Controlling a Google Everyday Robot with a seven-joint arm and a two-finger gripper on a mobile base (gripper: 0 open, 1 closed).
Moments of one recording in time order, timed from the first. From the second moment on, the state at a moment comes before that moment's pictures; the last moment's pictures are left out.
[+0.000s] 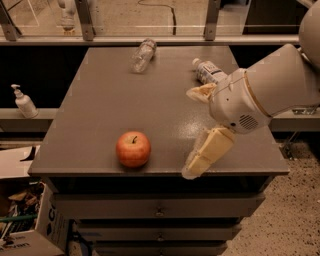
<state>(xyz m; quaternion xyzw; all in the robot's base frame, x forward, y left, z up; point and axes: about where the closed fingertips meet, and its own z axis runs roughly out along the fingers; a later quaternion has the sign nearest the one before) 0.428 -0.059 0.912 -0.63 0.69 0.18 0.31</state>
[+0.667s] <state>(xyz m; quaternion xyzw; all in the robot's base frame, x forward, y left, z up) 0.450 -0.033 0.885 -0.61 0.68 0.20 0.36</state>
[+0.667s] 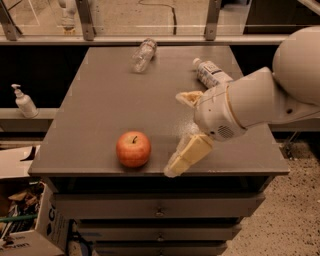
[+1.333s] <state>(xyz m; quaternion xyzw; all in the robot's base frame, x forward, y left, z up) 0.478 0.015 0.858 -0.60 0.66 0.23 0.40</state>
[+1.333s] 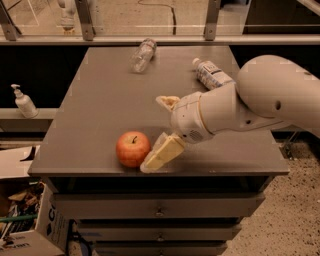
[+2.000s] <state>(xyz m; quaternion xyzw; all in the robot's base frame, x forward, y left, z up) 0.473 0.051 0.849 -0.60 0.63 0.26 0.41</state>
